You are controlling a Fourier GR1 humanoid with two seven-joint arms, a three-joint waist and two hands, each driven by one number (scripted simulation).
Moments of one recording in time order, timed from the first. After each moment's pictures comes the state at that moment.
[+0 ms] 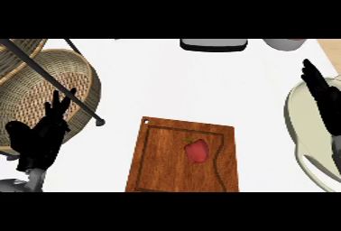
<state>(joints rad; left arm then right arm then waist) -0.08 0.58 -0.32 -1.66 0.37 0.38 0.19 -0.25 -0.58 0.09 -1.40 -0.11 -0.11 0.07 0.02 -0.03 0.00</state>
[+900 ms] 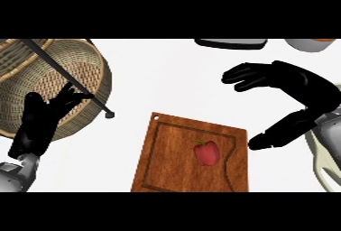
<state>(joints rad) -0.19 0.64 -0.33 -1.70 0.23 0.35 0.49 -0.58 -0.58 0.27 -1.52 -0.15 0.46 -0.54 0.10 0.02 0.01</state>
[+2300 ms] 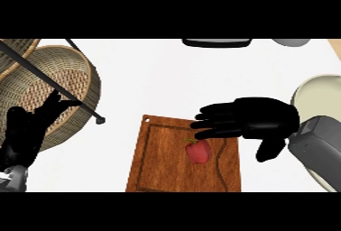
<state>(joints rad) -0.07 0.58 -0.20 -1.75 0.13 0.29 0.47 -0.64 -0.70 0.65 -1.52 0.42 0.39 -0.68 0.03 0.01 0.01</state>
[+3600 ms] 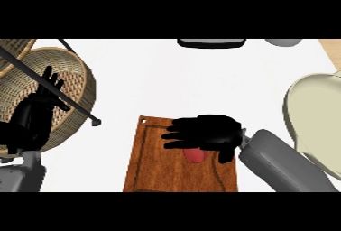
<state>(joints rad) -0.14 0.34 0.00 -1.61 0.24 0.21 0.06 -0.60 -0.40 0.76 -1.28 0.72 0.19 -0.66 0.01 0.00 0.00</state>
